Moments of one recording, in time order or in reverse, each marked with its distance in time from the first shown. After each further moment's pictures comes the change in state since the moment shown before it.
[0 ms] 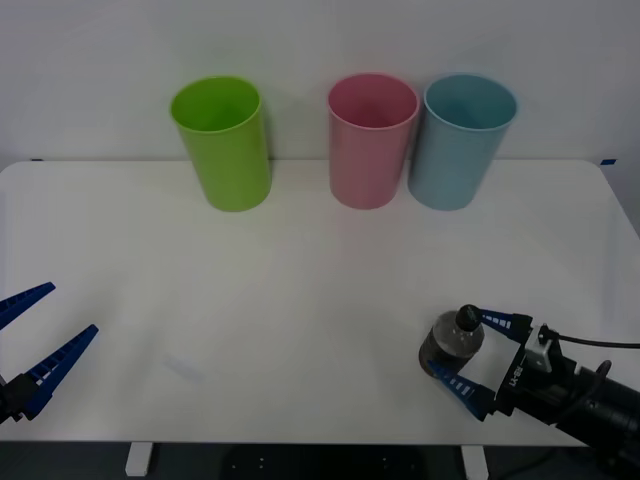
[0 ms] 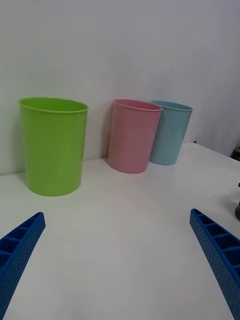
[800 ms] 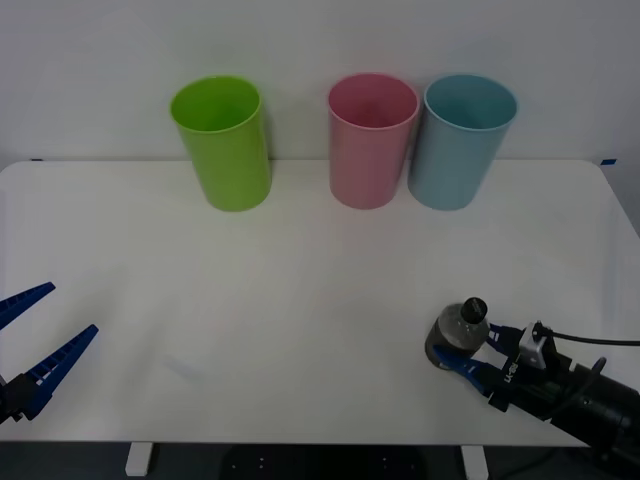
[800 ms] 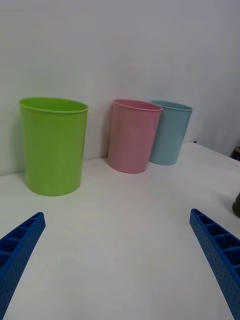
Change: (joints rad) right arm -0.007 0.002 0.012 0.000 -0.006 0.030 0.014; left arm 0.000 0.000 0.000 0.000 0.000 0.000 0.000
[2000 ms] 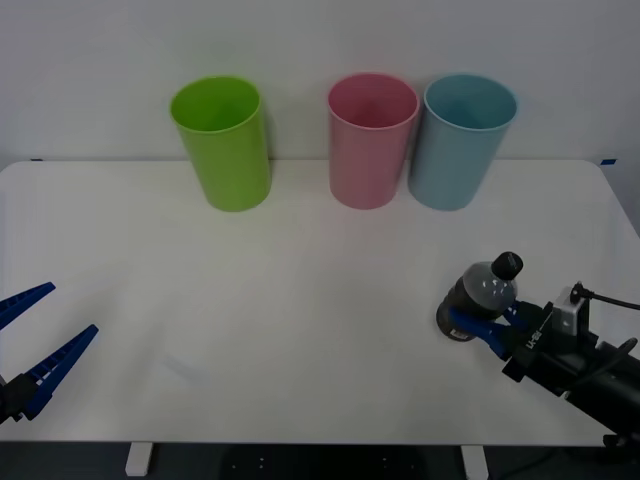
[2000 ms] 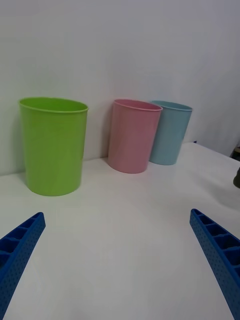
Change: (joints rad) right arm 0.067 -0.001 -0.060 -0.242 -0.043 0.087 -0.280; left arm 0.000 0.000 0.000 0.000 0.000 0.000 0.000
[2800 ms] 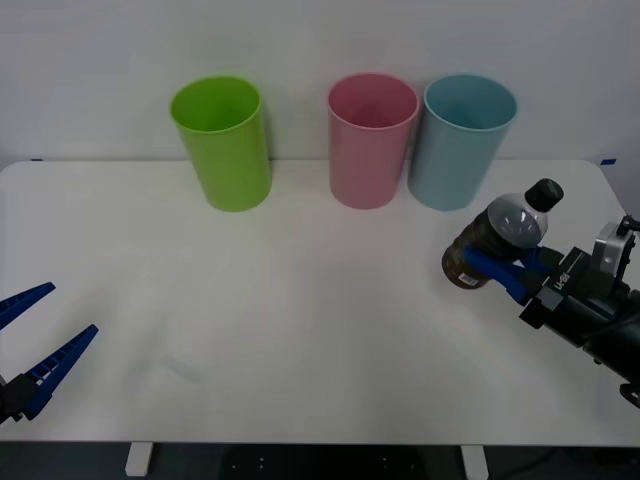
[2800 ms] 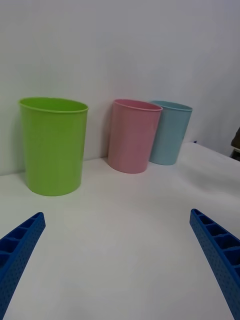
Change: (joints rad) right arm -0.043 -0.028 -0.050 -0.203 -0.004 0.068 -0.265; left arm 0.000 0.000 0.000 0.000 0.000 0.000 0.000
